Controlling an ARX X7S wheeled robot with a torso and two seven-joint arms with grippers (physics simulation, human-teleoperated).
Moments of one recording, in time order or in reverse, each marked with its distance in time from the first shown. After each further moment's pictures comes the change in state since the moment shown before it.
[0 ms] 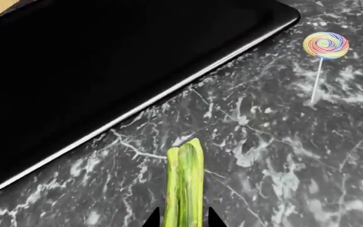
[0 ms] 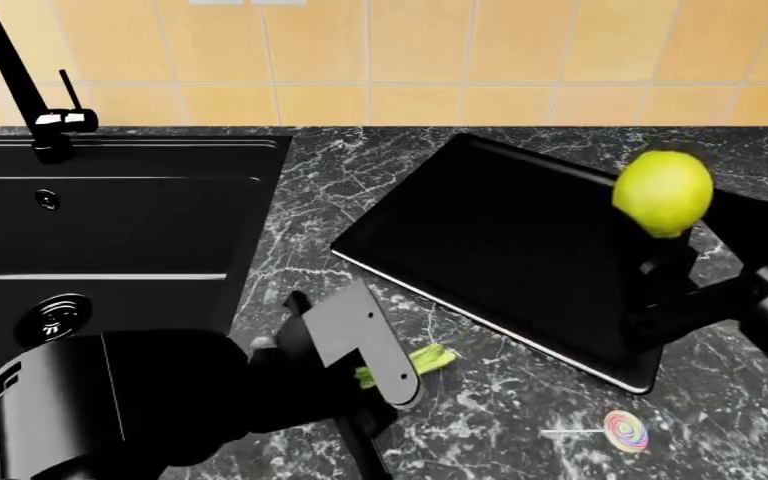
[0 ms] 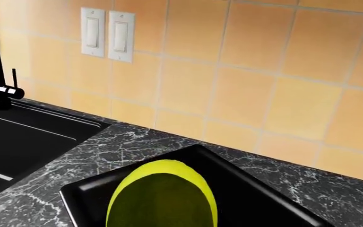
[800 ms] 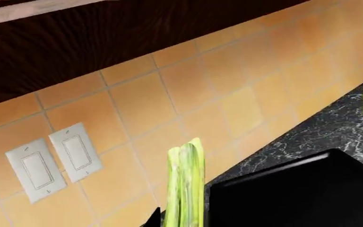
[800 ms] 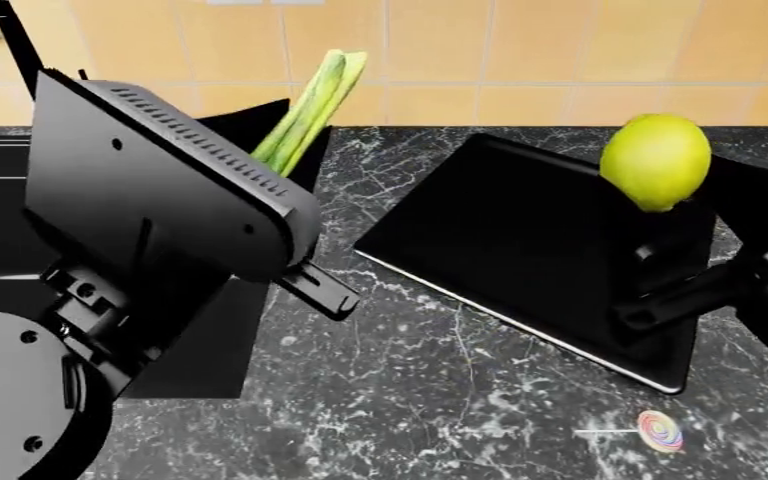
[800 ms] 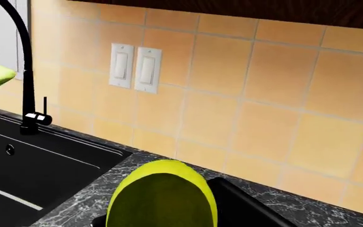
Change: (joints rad) left arm -0.153 -0.097 -0.446 0.354 -0.406 0.061 -0.748; right arm 0.109 -0.007 -0.051 -0.050 0.060 -0.047 0.054
